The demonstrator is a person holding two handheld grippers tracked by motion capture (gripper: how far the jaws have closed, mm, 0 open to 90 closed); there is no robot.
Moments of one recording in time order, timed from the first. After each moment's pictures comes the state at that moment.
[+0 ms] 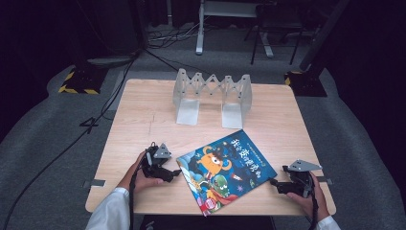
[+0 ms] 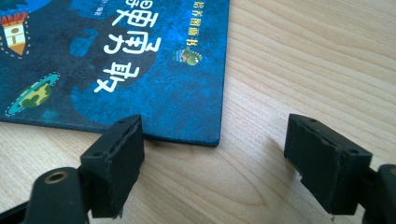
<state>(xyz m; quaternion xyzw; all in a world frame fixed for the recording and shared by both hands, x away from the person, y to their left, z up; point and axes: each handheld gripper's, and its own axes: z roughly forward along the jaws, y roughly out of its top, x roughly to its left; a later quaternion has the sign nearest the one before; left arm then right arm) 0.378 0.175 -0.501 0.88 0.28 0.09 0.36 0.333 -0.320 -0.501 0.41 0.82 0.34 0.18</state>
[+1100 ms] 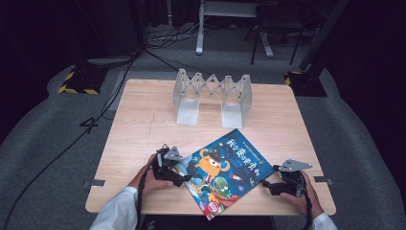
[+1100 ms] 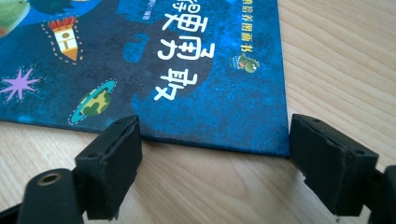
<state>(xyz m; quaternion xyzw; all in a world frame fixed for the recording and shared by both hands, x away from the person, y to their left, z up) 0.368 0.146 -0.501 0.89 0.26 0.04 0.37 0.337 -0.295 -0.502 0.36 0.85 0.35 0.16</state>
